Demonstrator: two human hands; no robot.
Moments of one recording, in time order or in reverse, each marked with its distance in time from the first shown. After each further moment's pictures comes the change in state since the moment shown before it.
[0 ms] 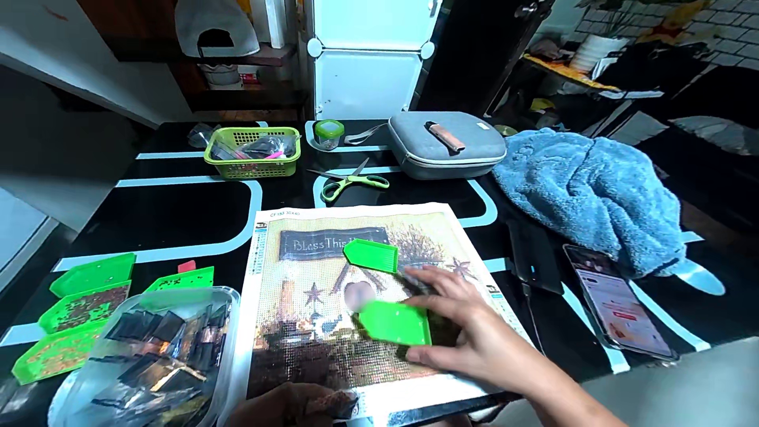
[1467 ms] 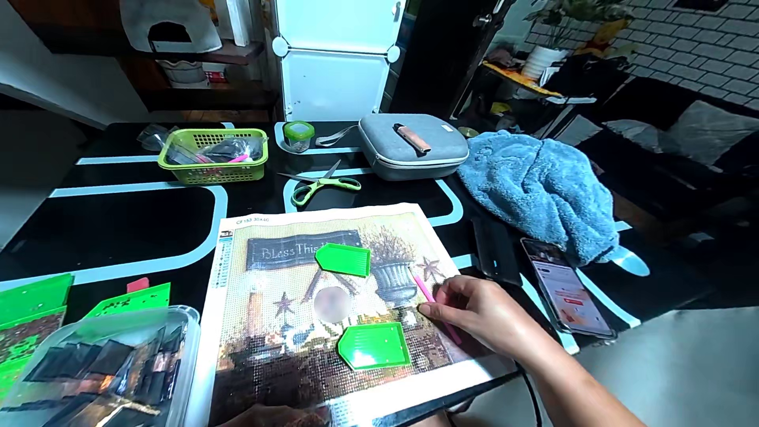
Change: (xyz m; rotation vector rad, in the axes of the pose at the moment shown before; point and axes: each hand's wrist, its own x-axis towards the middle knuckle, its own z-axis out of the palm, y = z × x) left_hand 0.005 -0.004 -0.002 -0.033 -0.074 0.054; right_hand -0.010 0.026 -0.049 0.049 -0.038 0.670
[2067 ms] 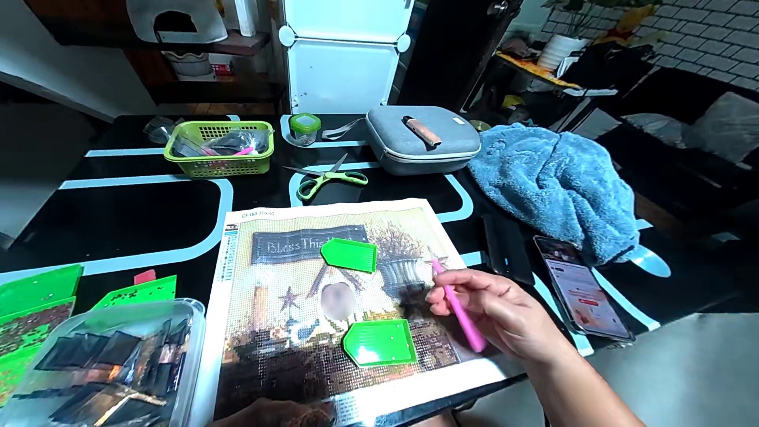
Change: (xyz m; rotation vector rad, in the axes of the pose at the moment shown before) left_hand -0.001 0.000 -0.001 -0.003 0.006 -0.023; right_hand -0.003 0.002 0.014 1.014 -0.225 -0.486
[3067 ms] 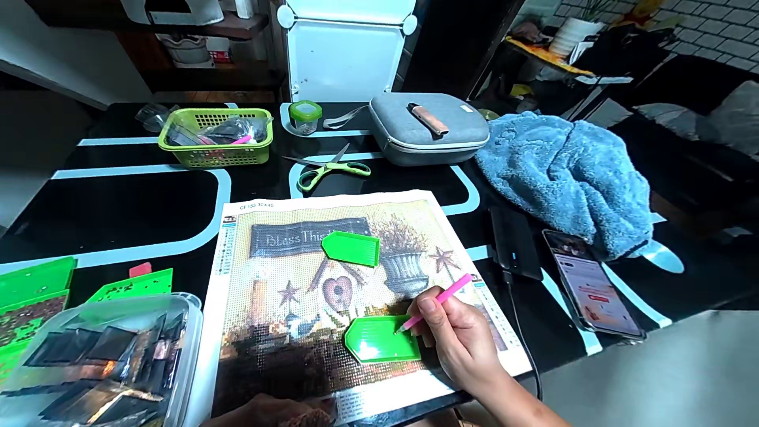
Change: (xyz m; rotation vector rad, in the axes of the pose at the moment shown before) left_hand 0.000 0.000 0.000 -0.016 0.000 0.004; right_hand 0.000 0.050 0.055 -0.499 0.216 -0.359
